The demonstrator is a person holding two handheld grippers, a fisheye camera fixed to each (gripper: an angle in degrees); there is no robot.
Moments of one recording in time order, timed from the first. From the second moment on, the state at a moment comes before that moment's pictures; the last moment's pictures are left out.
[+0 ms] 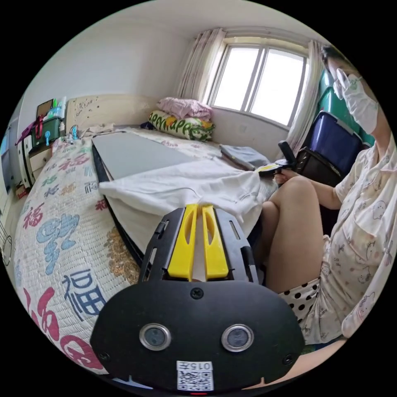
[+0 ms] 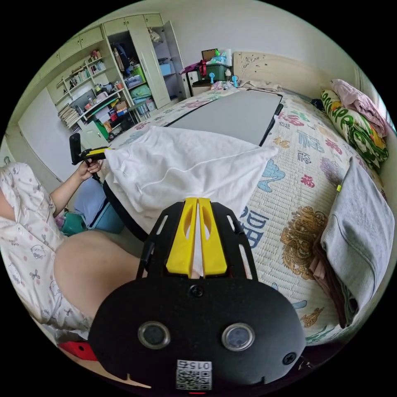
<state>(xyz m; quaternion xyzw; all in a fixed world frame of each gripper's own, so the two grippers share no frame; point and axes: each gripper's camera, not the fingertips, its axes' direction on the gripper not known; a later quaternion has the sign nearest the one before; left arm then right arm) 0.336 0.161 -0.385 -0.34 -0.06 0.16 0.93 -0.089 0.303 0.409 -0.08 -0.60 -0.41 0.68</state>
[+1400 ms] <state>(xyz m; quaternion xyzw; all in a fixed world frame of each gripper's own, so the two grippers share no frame) 0.157 0.061 -0.317 -0.05 0.06 -0.28 0.96 -0.197 0.496 0.631 0.06 -0.14 -0.66 0.74</state>
